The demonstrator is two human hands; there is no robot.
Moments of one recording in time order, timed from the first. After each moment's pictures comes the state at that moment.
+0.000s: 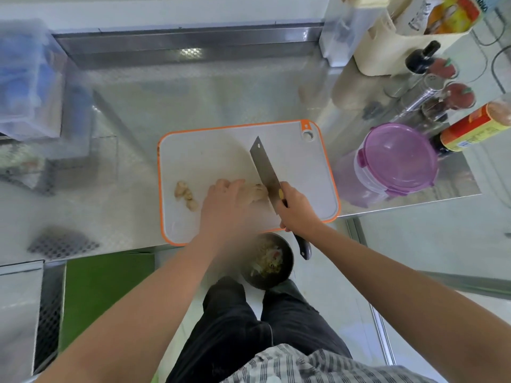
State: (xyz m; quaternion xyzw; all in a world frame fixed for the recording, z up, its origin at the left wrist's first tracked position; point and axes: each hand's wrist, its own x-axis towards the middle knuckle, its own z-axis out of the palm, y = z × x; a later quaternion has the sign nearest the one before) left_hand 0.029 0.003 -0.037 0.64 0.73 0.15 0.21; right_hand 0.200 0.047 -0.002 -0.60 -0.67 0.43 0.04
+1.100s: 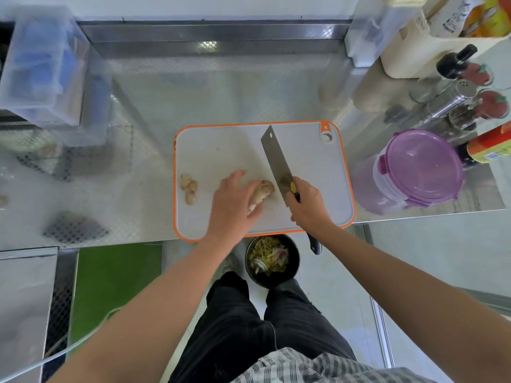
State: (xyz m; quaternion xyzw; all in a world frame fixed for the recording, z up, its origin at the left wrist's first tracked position) left_hand 0.022 0.001 -0.036 0.67 0.70 0.18 0.13; right_hand 0.187 0.059 -0.003 -0.61 -0.68 0.40 0.07
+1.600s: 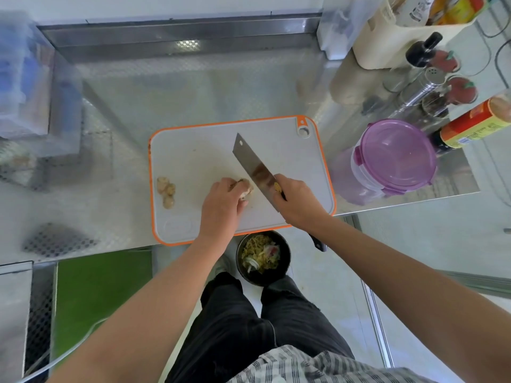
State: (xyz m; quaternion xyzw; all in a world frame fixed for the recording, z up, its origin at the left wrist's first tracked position) left_hand 0.045 0.006 -0.039 0.67 0.69 0.22 0.15; right_hand 0.210 0.062 0.022 -0.55 -0.75 0.36 0.04
